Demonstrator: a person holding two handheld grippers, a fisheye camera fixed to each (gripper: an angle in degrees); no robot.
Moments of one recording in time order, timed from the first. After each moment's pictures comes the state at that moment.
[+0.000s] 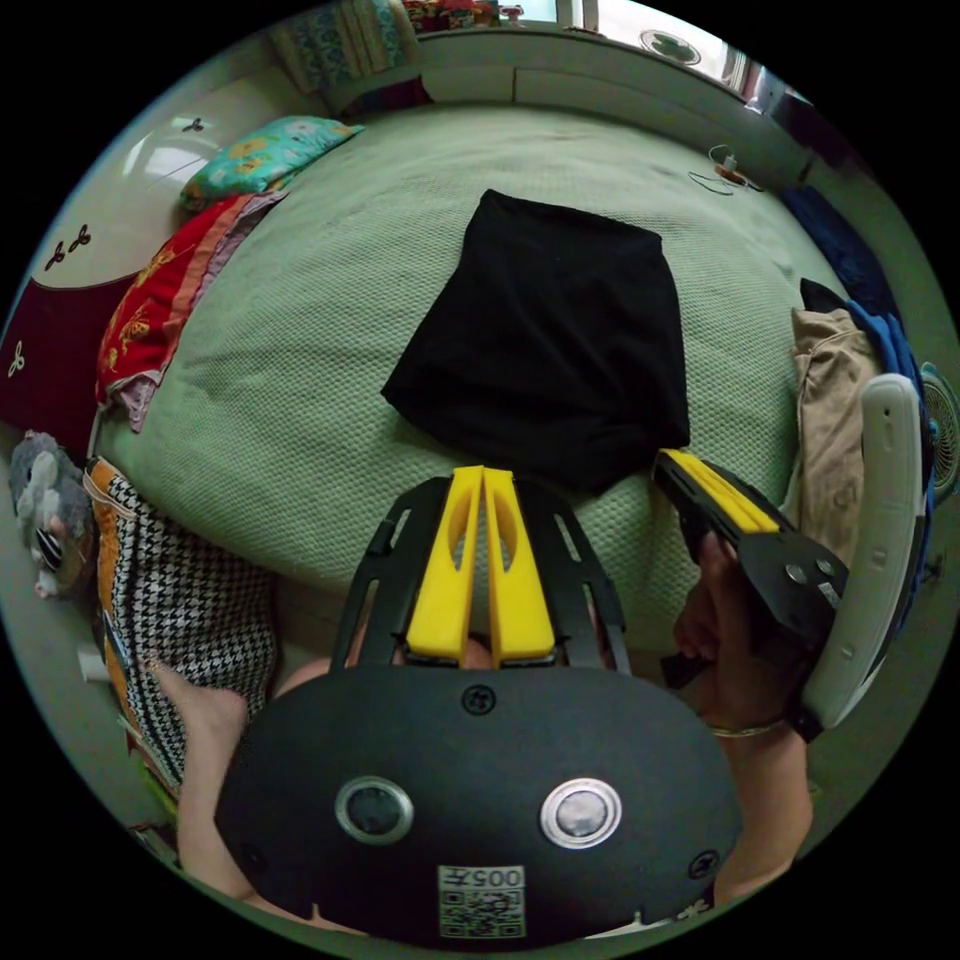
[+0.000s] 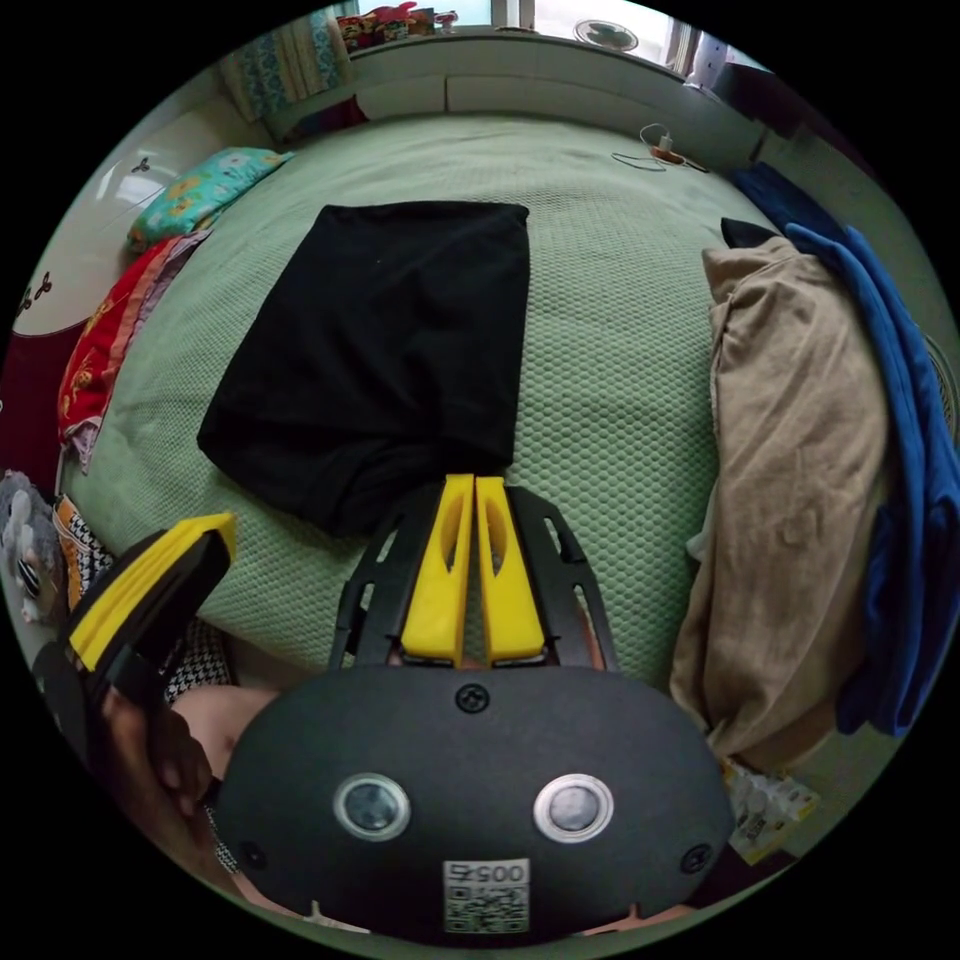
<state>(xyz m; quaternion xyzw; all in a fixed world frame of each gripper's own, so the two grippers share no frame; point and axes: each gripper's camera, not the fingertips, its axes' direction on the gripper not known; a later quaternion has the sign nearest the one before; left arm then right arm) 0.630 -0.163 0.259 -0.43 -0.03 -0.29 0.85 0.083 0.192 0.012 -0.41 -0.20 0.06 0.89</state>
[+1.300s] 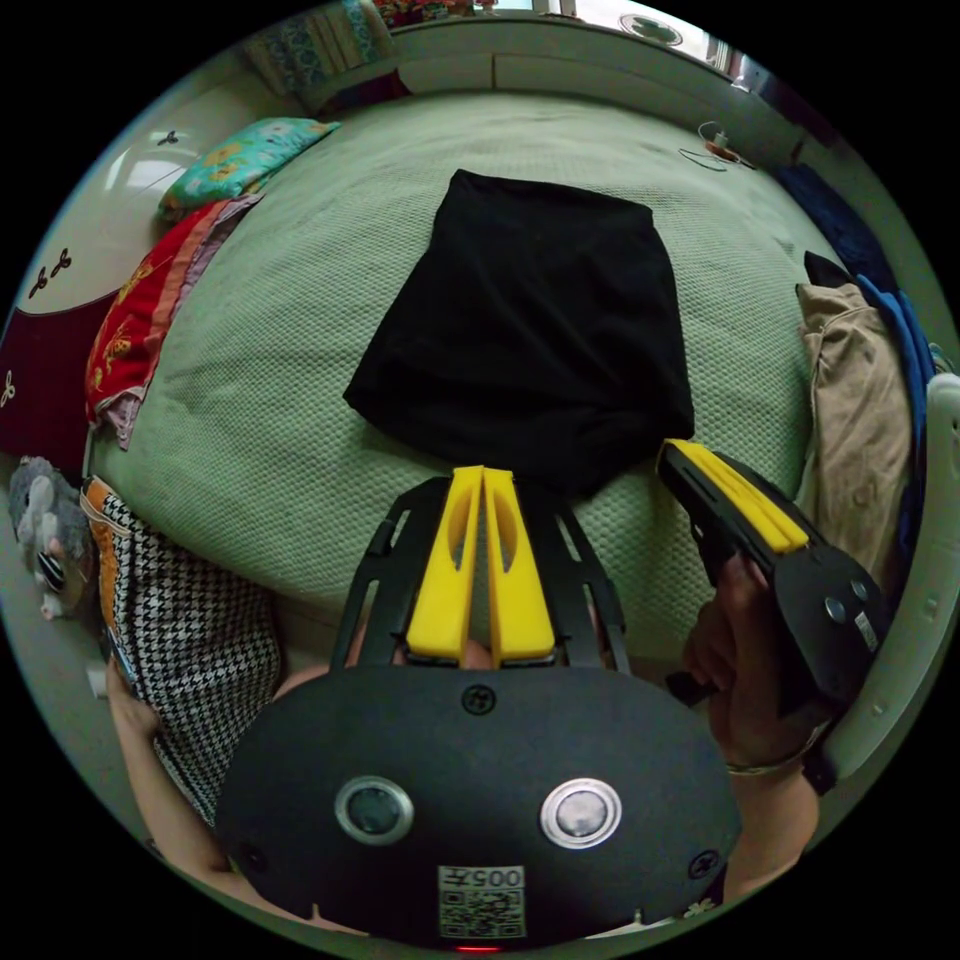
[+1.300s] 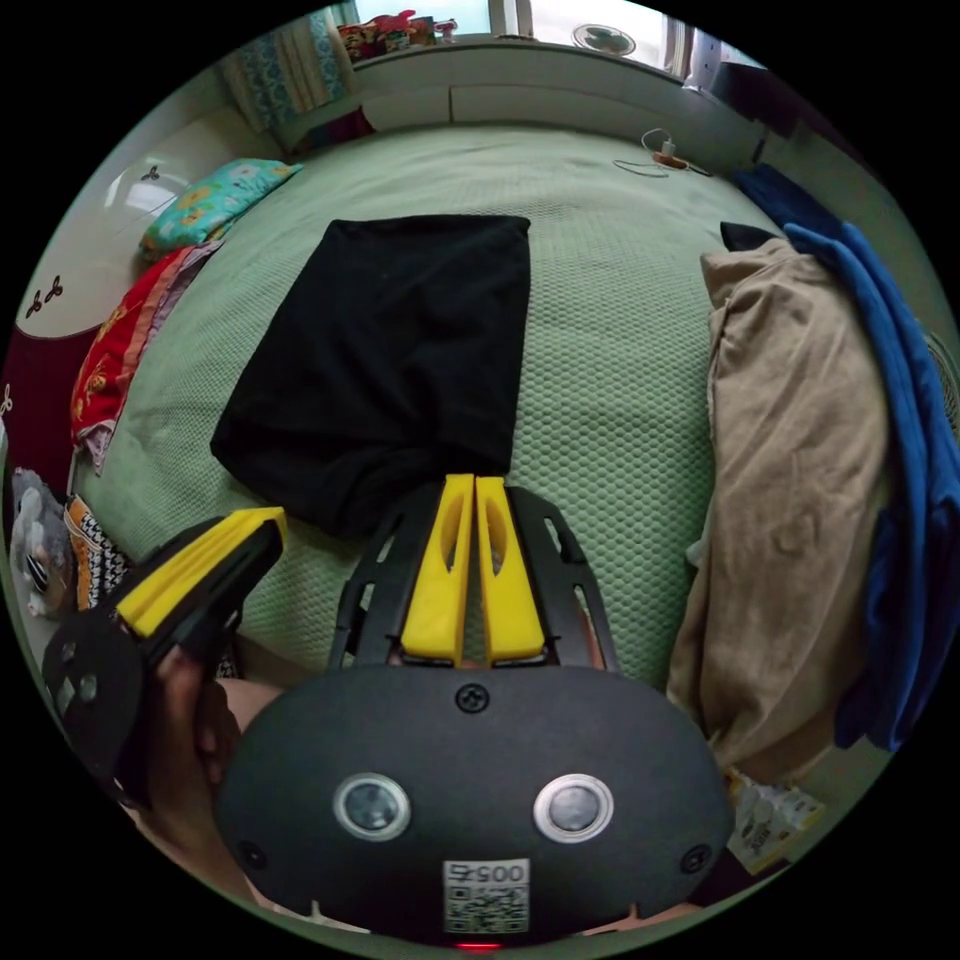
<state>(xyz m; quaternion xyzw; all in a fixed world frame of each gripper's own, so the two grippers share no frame) 0.595 -0.130 0.288 -0.44 -0.02 -0.27 0.85 0.073 0.182 0.013 -0.40 -0.22 0.07 0.89</state>
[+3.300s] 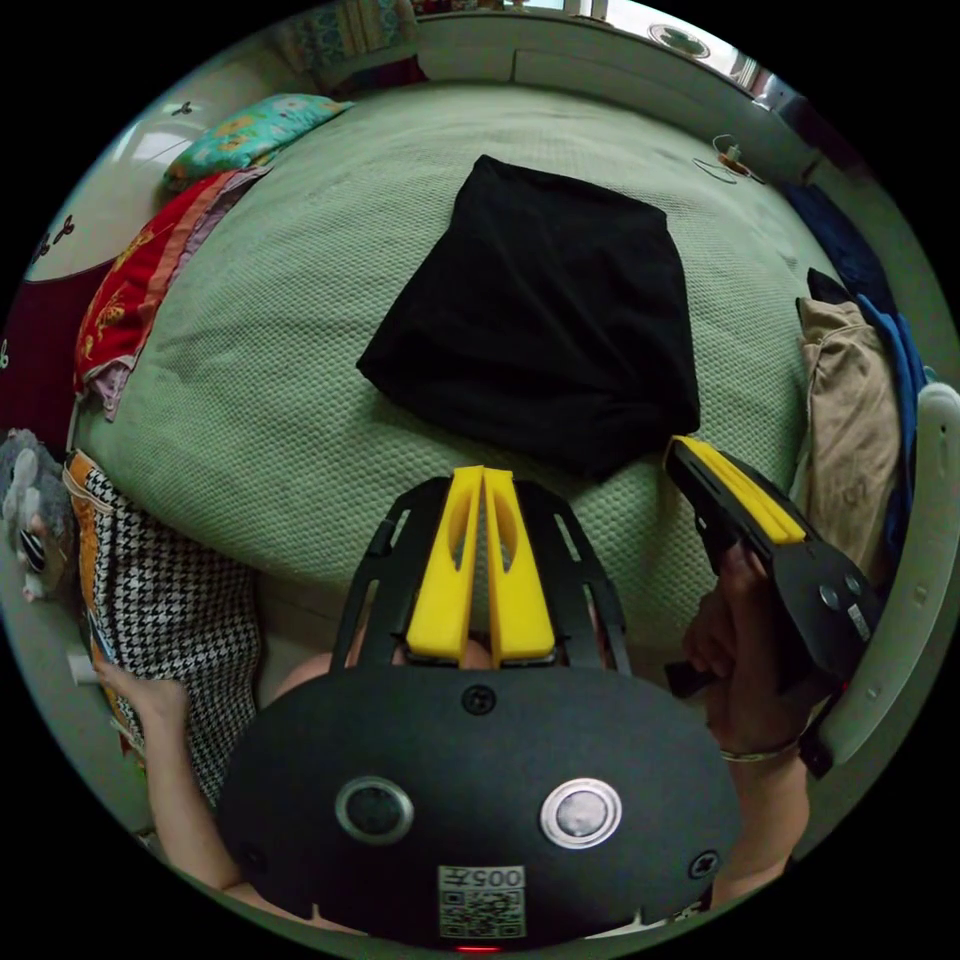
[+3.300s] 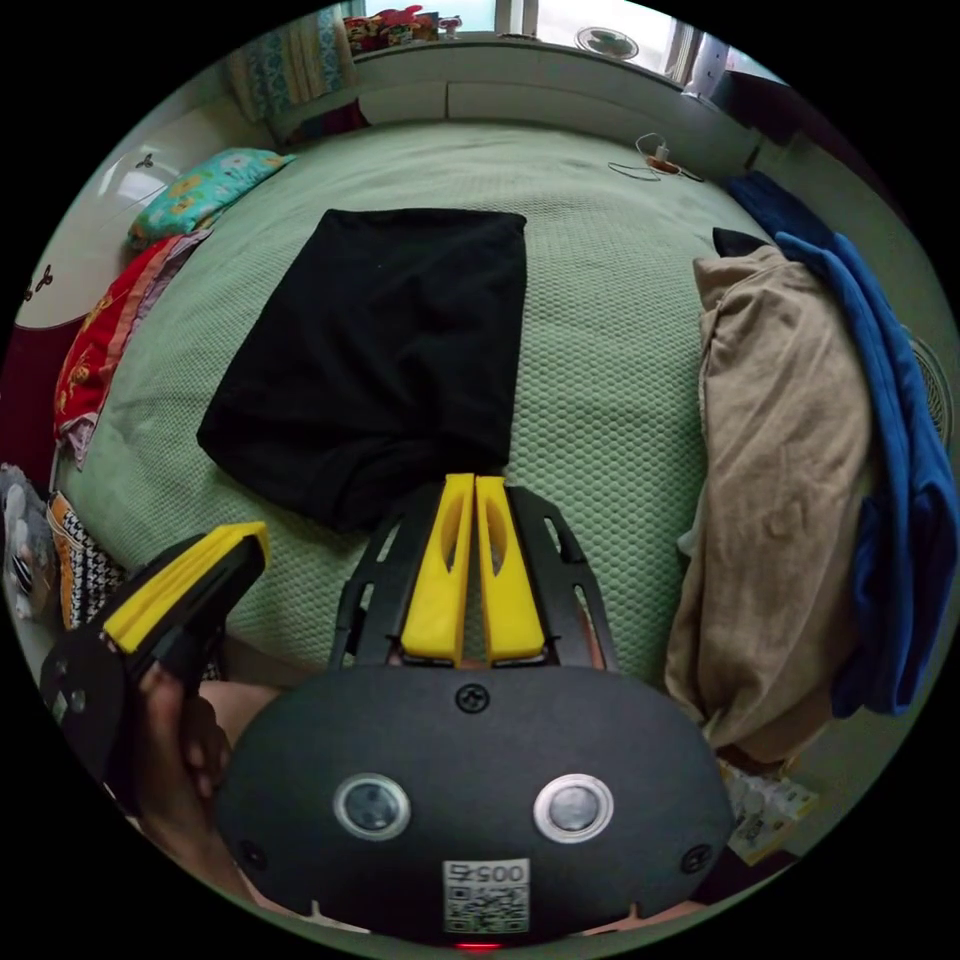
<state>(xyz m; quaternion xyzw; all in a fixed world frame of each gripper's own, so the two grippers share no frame) 0.388 -0.033 0.262 -0.44 0.00 -0.31 0.84 0.029 0.165 -0.044 -0.40 -0.19 0.05 0.90</state>
